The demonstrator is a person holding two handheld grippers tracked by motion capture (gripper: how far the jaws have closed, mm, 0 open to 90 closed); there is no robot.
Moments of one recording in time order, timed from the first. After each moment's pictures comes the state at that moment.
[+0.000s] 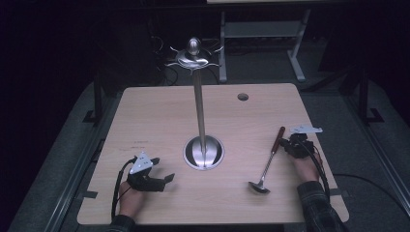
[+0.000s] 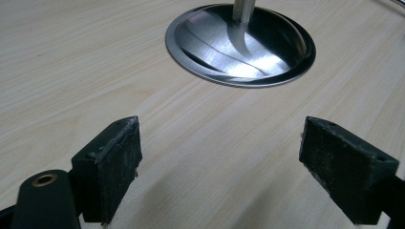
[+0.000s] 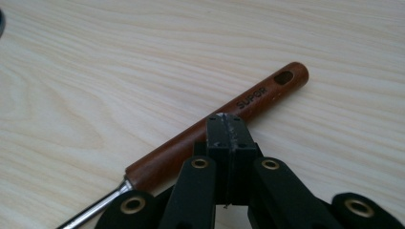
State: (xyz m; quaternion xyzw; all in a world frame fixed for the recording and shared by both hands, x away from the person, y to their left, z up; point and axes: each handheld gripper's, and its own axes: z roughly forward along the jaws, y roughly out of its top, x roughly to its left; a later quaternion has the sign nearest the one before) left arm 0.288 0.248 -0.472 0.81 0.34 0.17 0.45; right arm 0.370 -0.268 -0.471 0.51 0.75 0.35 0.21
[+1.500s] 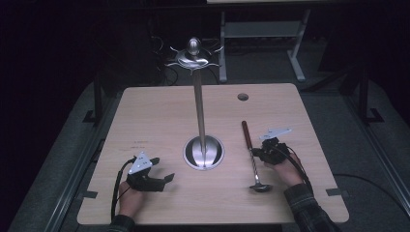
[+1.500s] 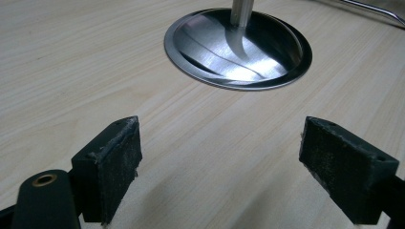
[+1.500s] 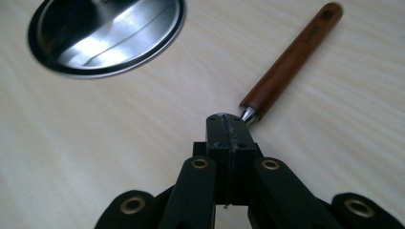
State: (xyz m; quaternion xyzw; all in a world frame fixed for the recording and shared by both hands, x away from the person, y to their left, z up) left arm 0.288 0.250 -0.472 0.81 0.34 0.17 0.45; right arm 0.350 -0.187 -0.447 0.40 0.84 0.35 0.11
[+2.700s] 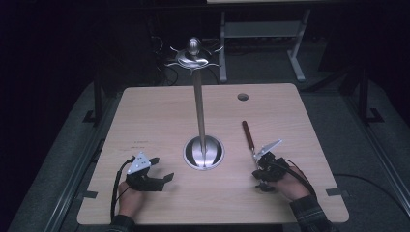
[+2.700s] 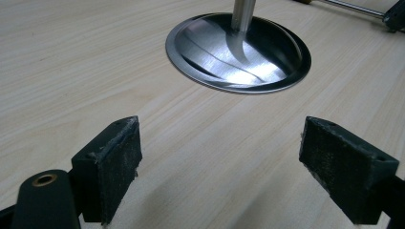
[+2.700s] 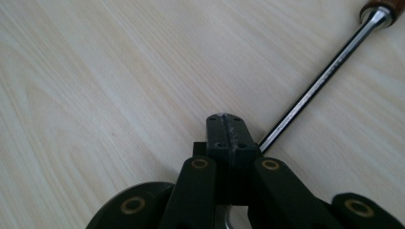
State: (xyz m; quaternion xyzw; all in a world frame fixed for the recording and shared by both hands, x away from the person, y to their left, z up) left arm 0.288 0.252 -0.471 0.80 0.34 0.17 0.46; right arm 0.309 -0.175 -0.448 0.36 0.90 0.24 0.04
